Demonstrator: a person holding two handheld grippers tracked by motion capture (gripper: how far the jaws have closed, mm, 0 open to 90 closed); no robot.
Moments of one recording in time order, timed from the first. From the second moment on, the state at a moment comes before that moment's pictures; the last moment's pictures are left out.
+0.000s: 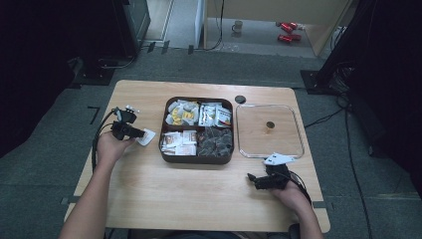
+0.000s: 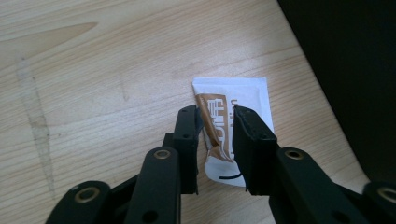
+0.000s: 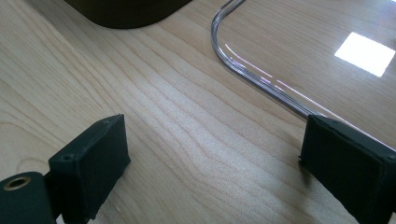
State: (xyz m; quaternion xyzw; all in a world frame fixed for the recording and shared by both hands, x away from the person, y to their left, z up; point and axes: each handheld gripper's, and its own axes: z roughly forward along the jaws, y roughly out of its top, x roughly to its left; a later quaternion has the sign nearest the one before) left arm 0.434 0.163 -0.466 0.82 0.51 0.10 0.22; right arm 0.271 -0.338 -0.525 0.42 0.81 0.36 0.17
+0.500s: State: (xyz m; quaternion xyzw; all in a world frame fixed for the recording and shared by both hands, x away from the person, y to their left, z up) left arm 0.406 0.179 -0.453 0.80 0.52 0.14 0.26; right arm 0.271 -0.338 -0.525 0.42 0.82 0.36 0.17
